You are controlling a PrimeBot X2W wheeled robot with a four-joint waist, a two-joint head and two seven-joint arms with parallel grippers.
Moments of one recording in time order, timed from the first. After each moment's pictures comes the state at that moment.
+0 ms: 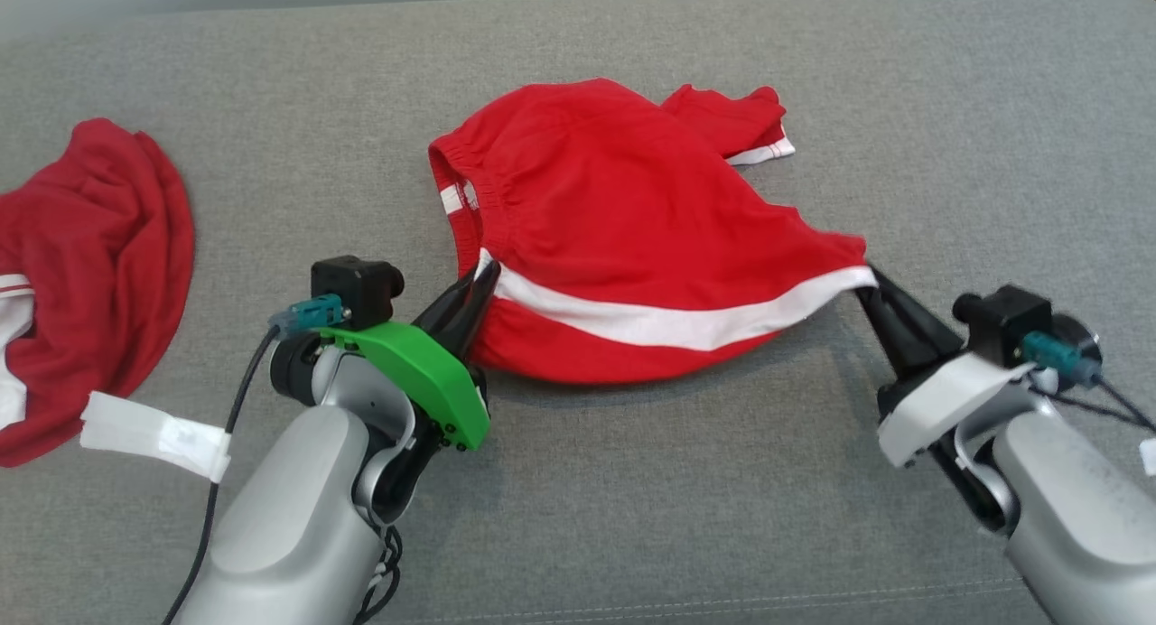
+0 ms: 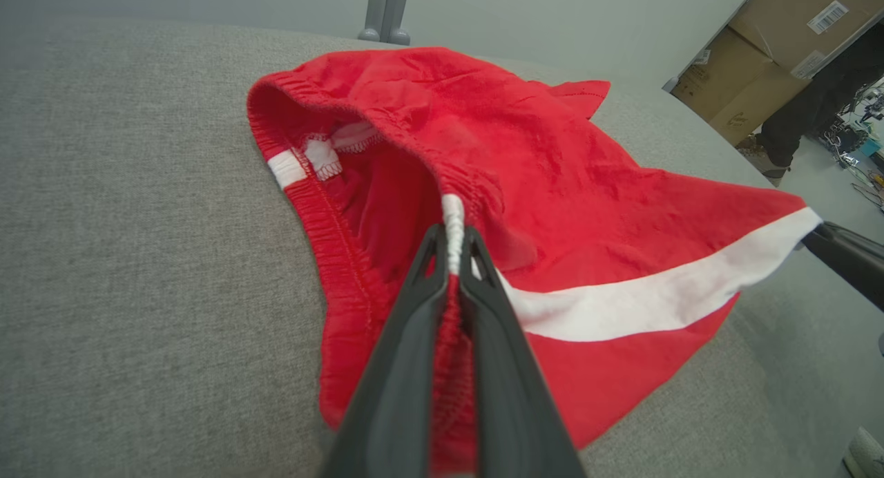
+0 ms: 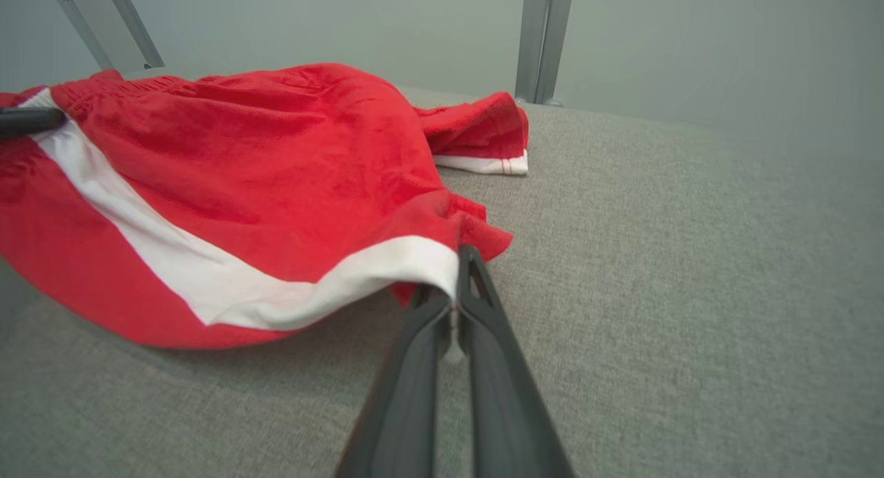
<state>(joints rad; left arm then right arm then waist) -0.48 0.06 -0.51 0.45 -0.63 -0.12 0.00 -0.27 -0.32 0.47 0.38 0.36 0.08 -0.25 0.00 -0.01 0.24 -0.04</state>
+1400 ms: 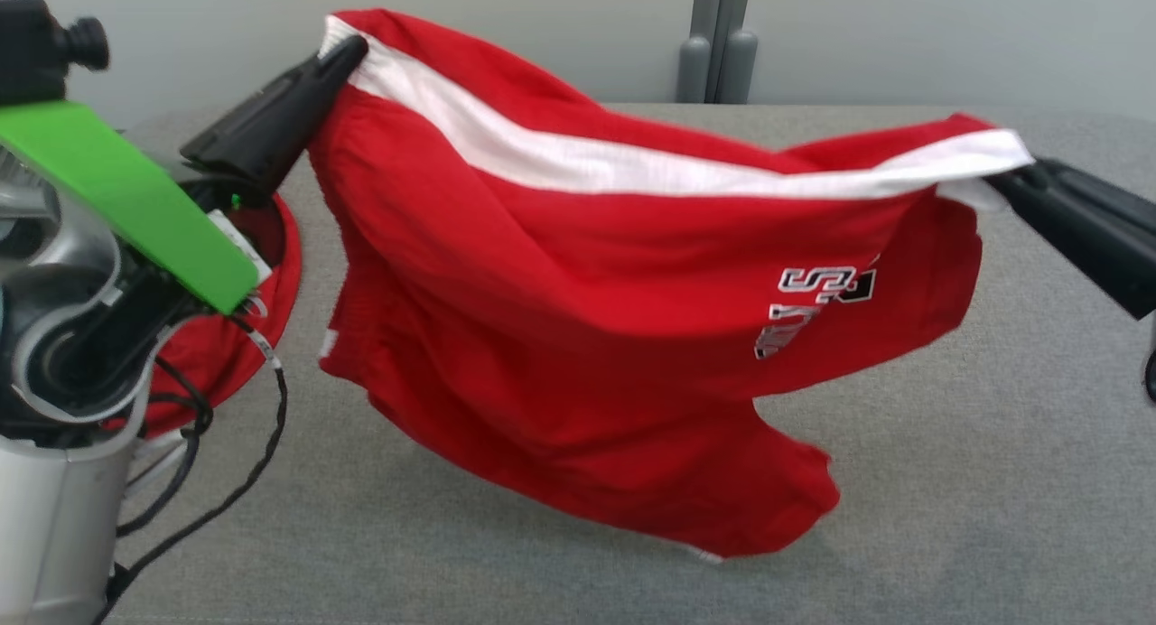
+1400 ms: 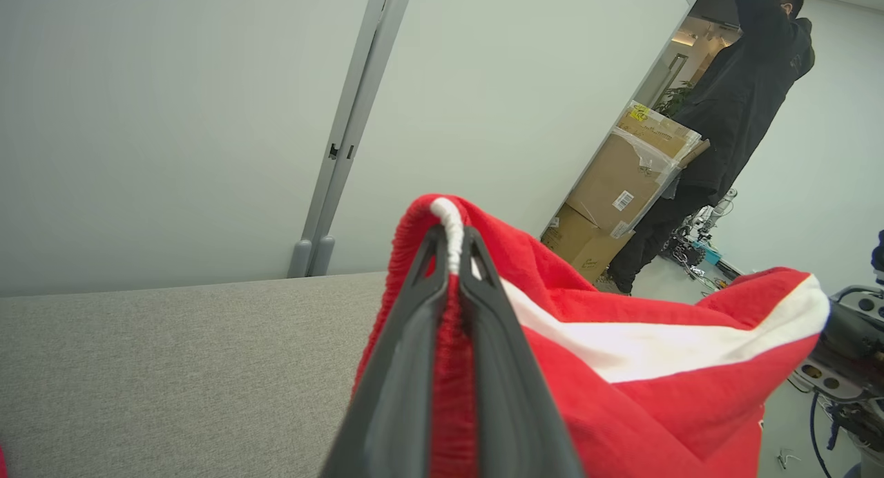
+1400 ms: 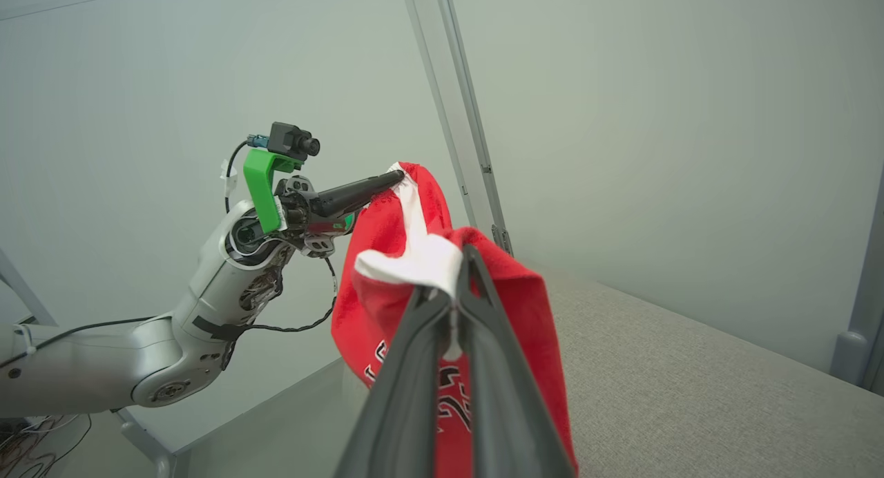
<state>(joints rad) -0.58 0.32 -0.27 -0.22 -1.19 0.00 0.50 -0.24 -0.83 0.24 -0.66 1.36 0.09 0.30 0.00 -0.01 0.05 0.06</state>
